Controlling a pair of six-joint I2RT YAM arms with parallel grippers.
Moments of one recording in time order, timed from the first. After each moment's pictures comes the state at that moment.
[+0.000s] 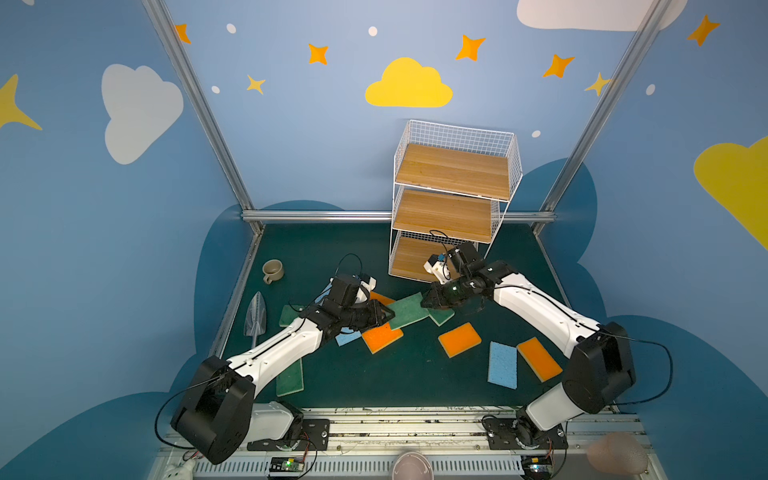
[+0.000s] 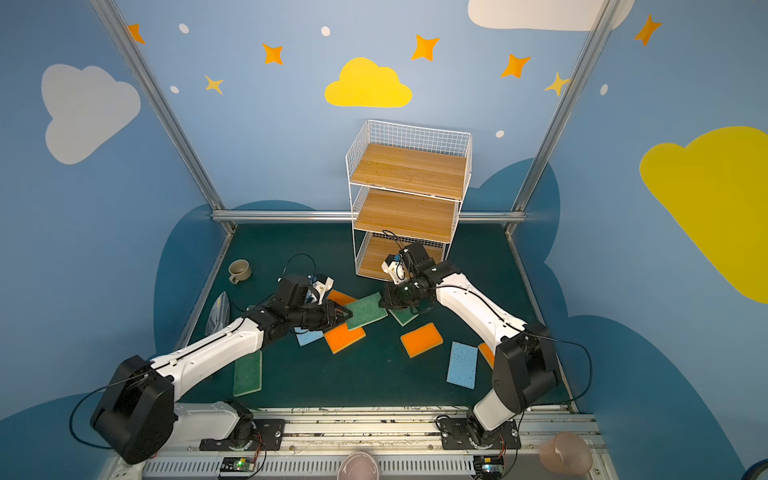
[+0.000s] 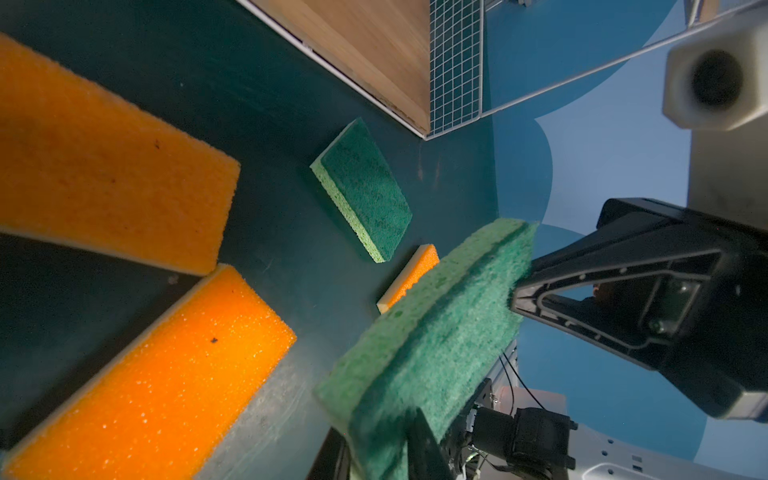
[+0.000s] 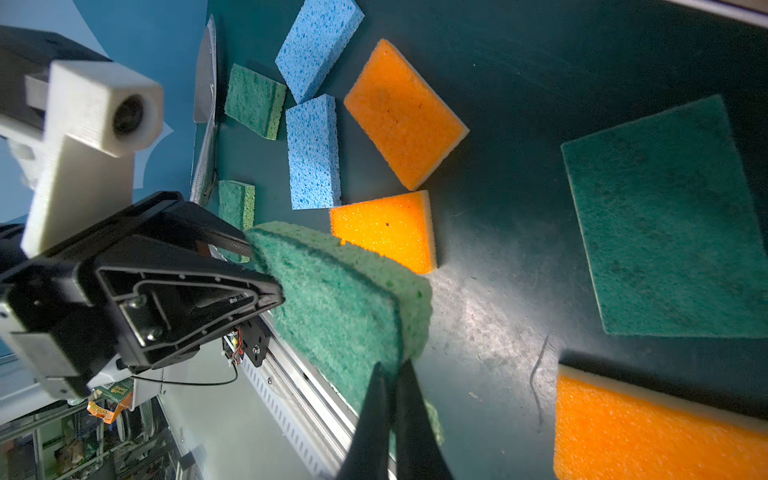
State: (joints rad) left arm -0.52 1.33 0.77 -0.14 0.51 -0.80; right arm 0.56 1.57 1.28 -0.77 -0.53 0.33
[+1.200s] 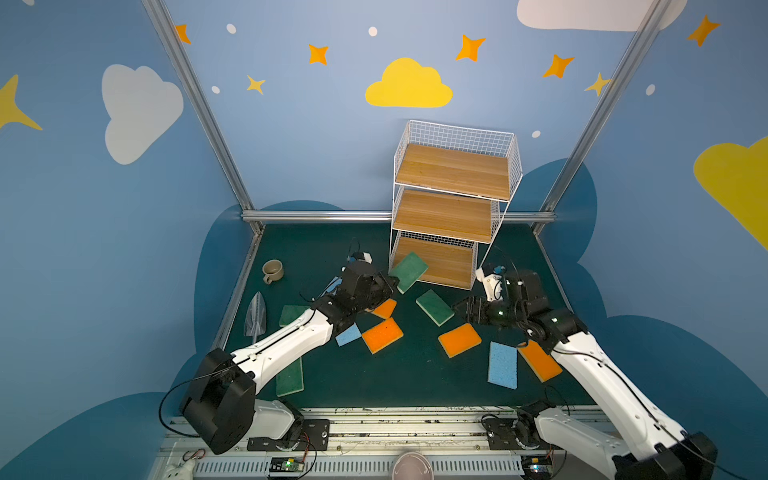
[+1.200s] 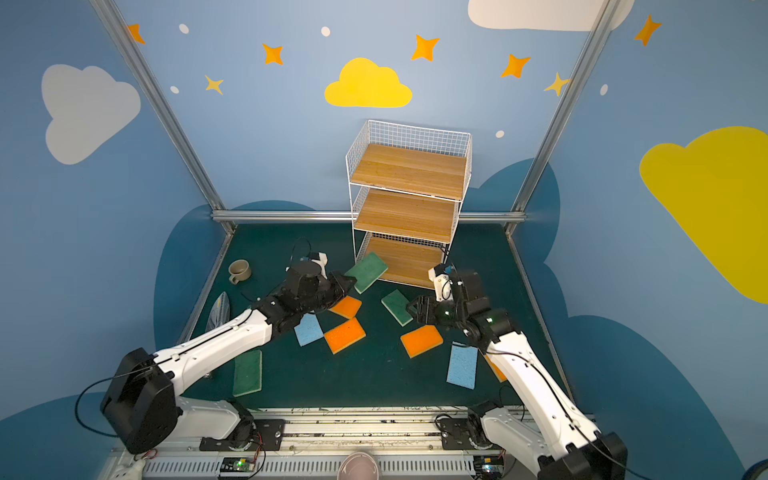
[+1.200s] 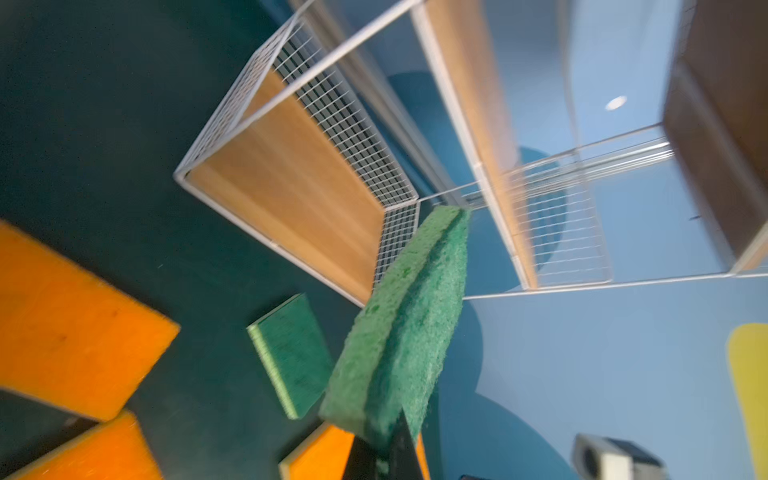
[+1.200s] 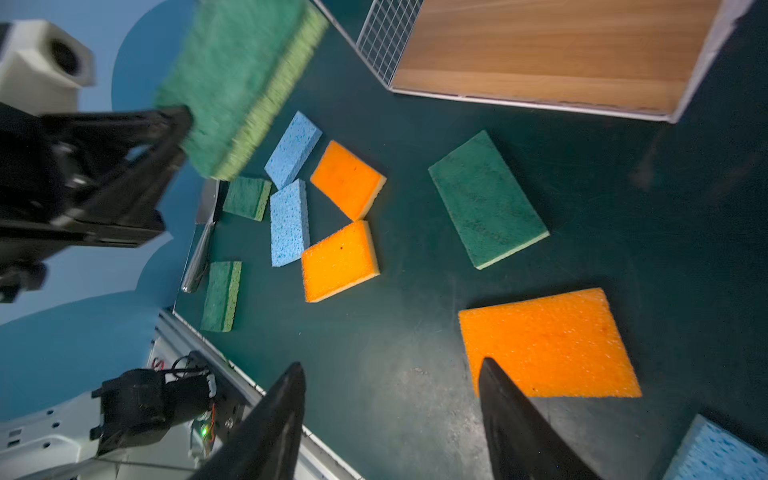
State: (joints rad) left arm -0.63 1.37 1.06 -0.05 0.05 -1.14; right arm 0.38 0.93 0.85 -0.64 -0.37 0.45
